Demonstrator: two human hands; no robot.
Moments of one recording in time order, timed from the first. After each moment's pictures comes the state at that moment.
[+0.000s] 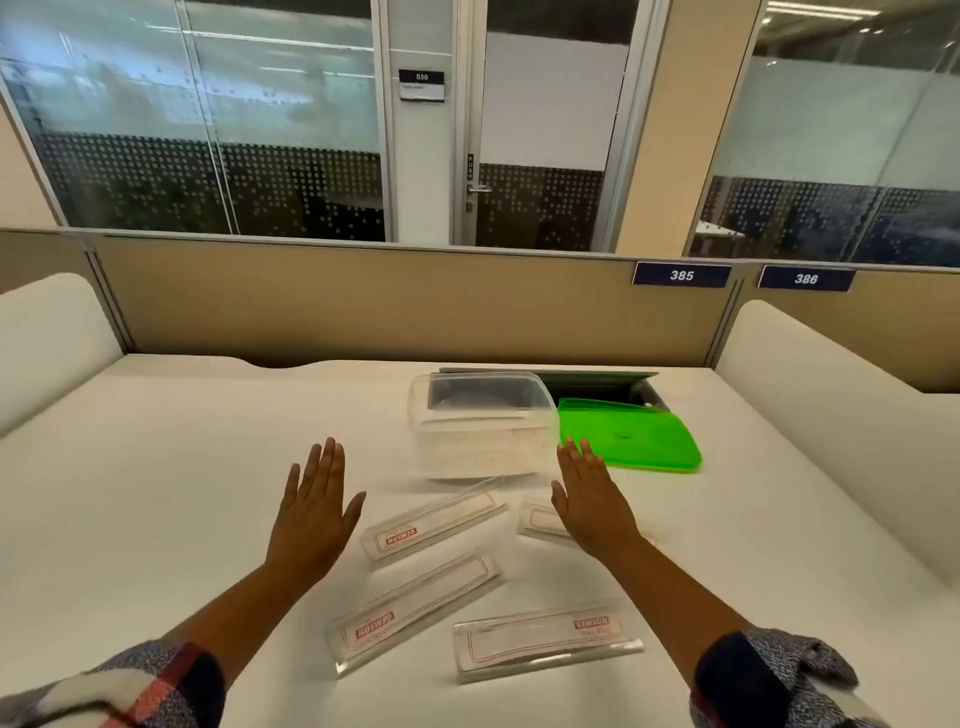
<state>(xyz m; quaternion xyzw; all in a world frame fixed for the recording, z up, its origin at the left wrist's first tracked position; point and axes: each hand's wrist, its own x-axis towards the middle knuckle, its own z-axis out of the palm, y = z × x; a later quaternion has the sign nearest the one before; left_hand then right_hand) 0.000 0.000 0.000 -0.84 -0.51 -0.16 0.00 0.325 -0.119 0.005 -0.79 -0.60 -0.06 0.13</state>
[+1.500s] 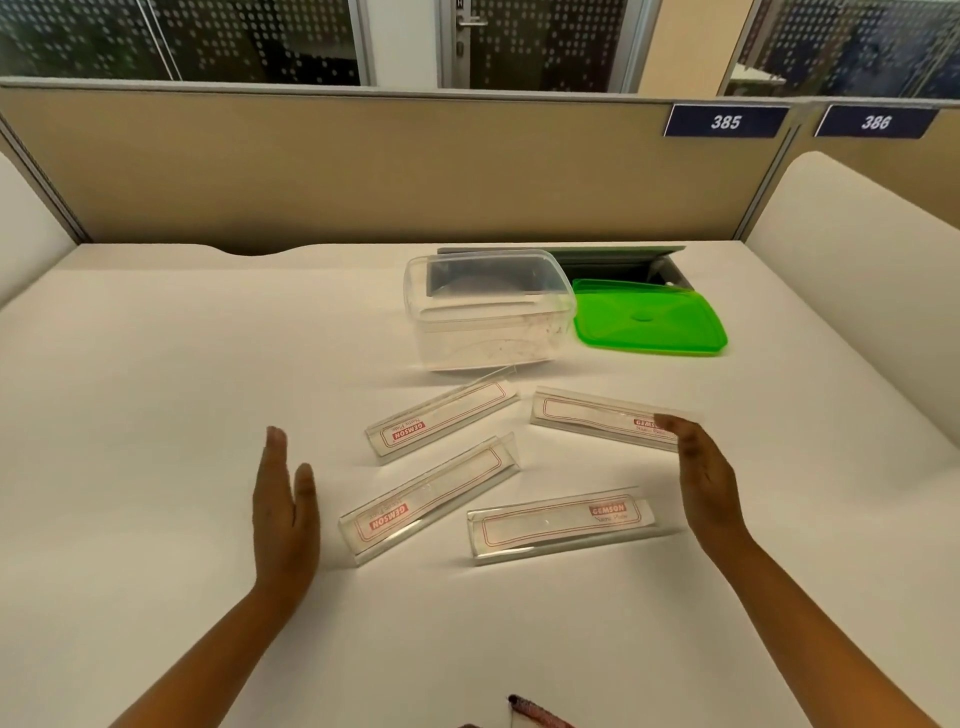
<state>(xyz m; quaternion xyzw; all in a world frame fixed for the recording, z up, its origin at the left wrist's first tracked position) -0.034 -0.082 -0.044 -0.67 -0.54 -0.43 -0.27 0.323 -0.236 -0.011 -0.74 -0.39 0.14 0.53</state>
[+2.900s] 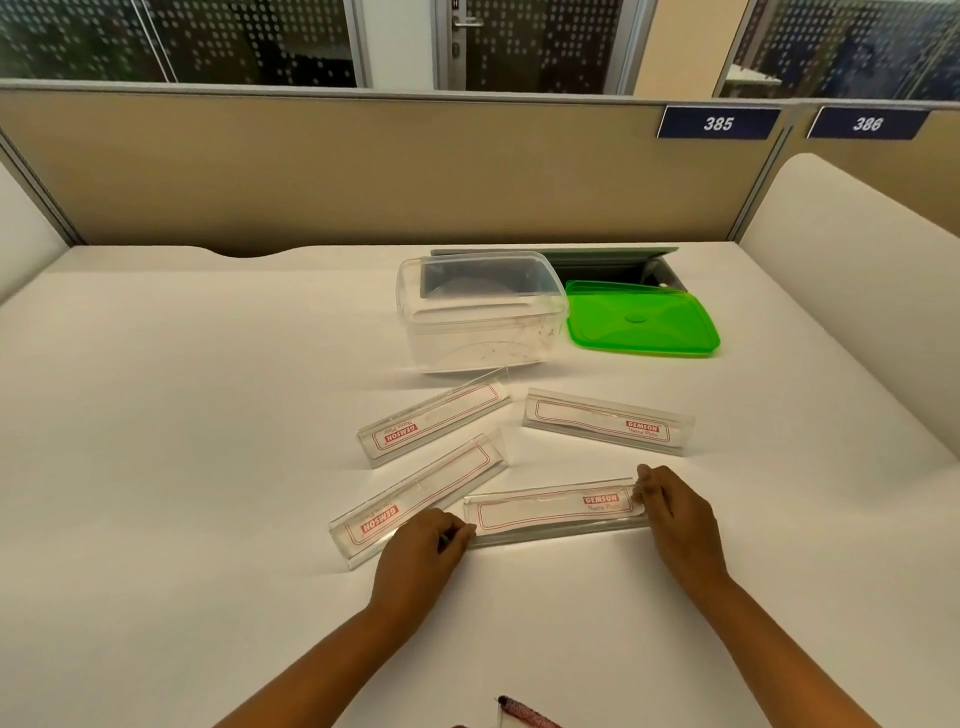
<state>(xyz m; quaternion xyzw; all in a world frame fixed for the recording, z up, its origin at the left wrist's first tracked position) 0.052 -0.145 -0.047 -0.80 -0.47 -0.20 -0.32 0.311 -0.252 -0.045 -0.82 -0.38 0.12 0.42</state>
